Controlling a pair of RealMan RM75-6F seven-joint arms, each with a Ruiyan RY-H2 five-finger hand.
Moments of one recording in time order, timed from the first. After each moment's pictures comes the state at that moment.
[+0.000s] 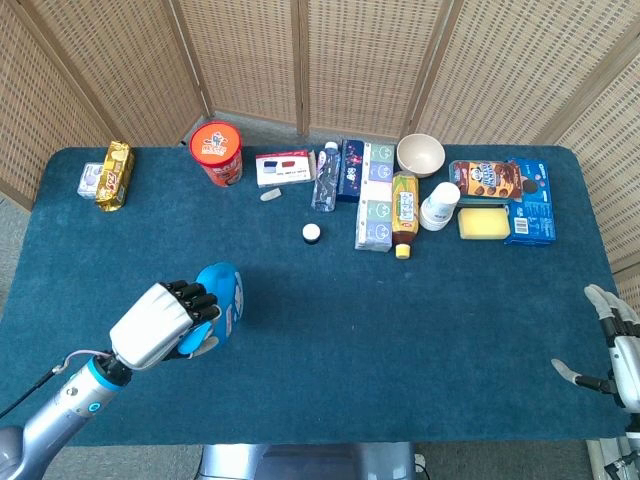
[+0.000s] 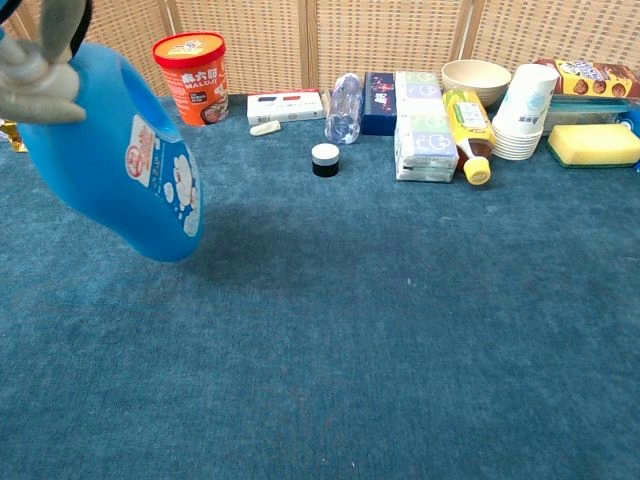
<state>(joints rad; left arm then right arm) -0.52 -1.10 -0.07 -1.88 1.85 1.32 0.12 0.04 -1.07 0.07 -1.52 -1.53 1.48 0.43</state>
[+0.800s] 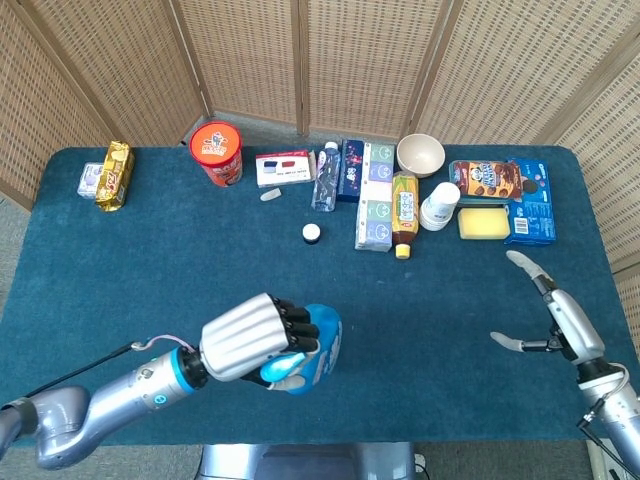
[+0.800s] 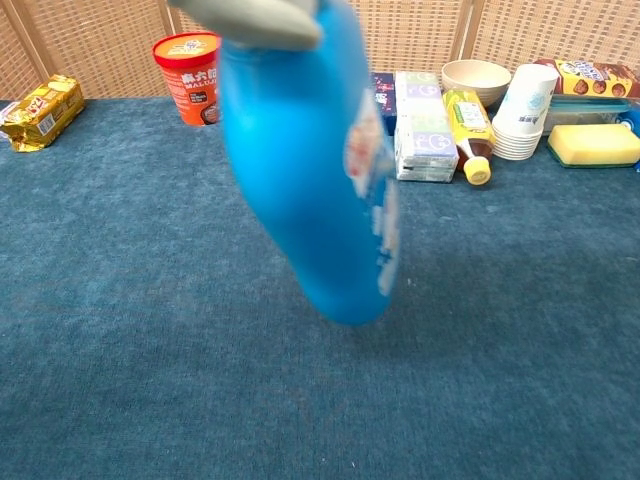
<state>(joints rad) -0.82 -1.14 -0.20 -2.06 1.77 1.06 -0.09 0.28 -0.97 0.10 -1.63 -1.62 1.25 0.88</state>
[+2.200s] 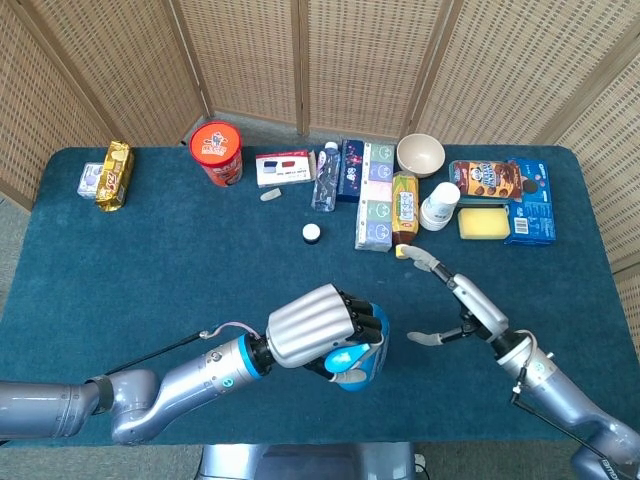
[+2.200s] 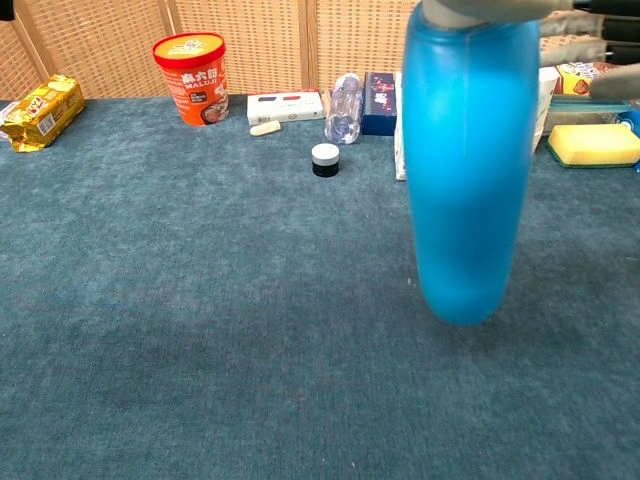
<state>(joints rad) -0.99 -1.38 -0.30 -1.94 1.57 0.98 -0.06 0.54 -1.07 0.10 -1.70 -1.70 1.14 1.06</state>
